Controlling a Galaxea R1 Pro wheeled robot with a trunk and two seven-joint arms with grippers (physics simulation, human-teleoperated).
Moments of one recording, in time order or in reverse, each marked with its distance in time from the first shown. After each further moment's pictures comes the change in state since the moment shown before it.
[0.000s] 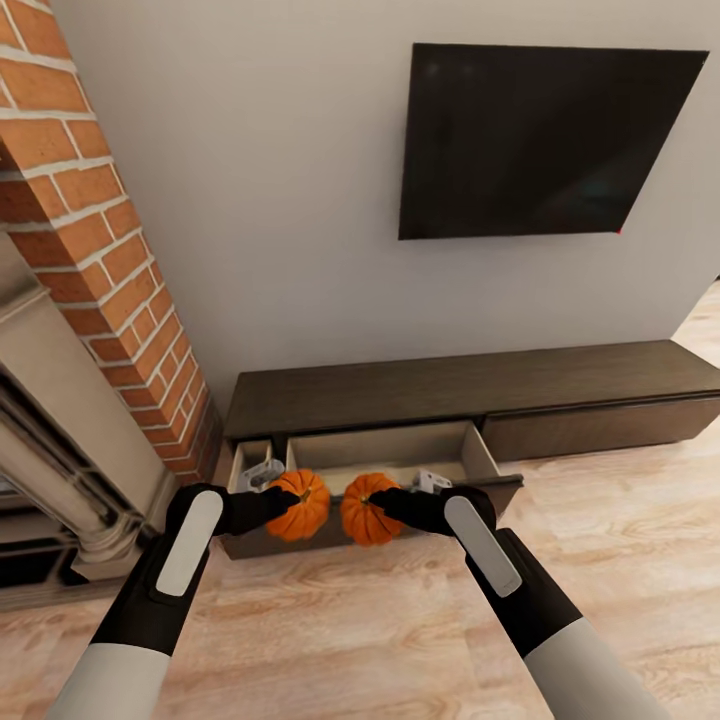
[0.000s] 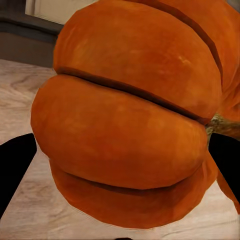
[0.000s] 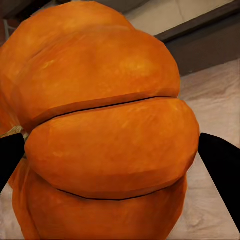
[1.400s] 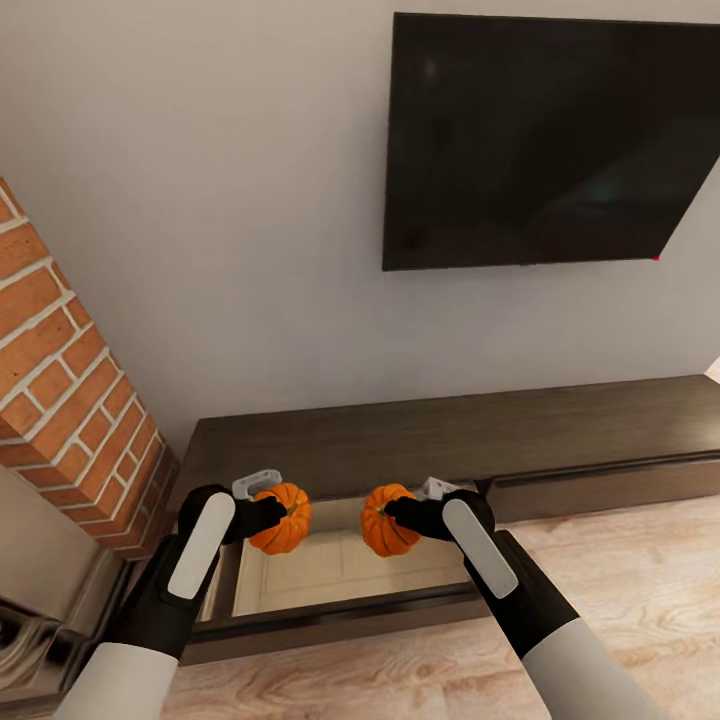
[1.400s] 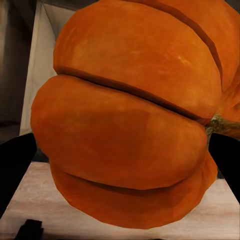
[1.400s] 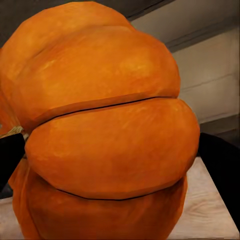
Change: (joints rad) left arm 0.000 -0.014 -0.047 0.009 -0.014 -0.011 0.238; right arm 0.000 0.005 -0.001 0.039 0.016 -0.008 -0.152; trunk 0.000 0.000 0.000
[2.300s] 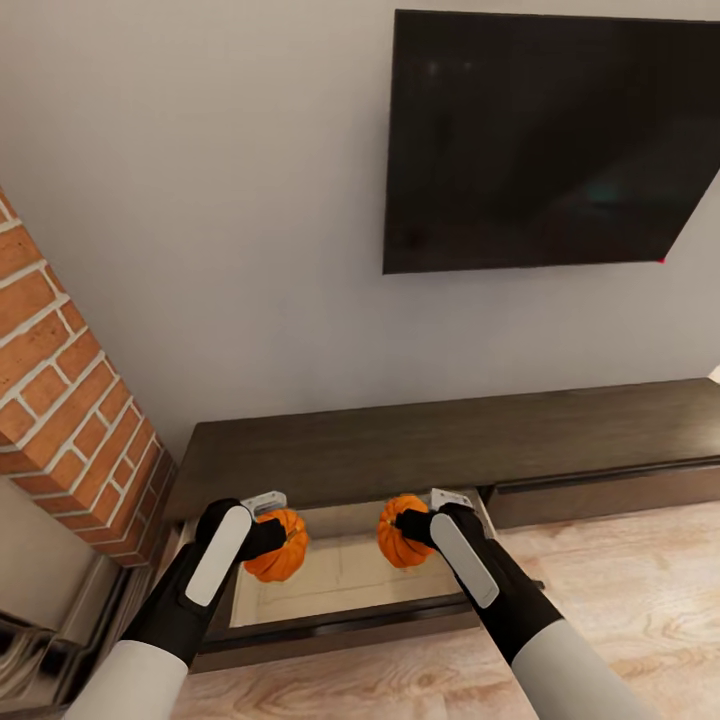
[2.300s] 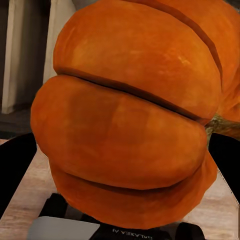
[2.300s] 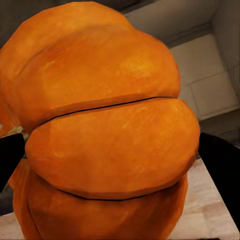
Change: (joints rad) left arm -0.003 -0.005 -0.061 0.132 0.007 -0.041 0.079; right arm -0.001 0.028 0.020 0.116 0.151 -0.075 -0.035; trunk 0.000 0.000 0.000
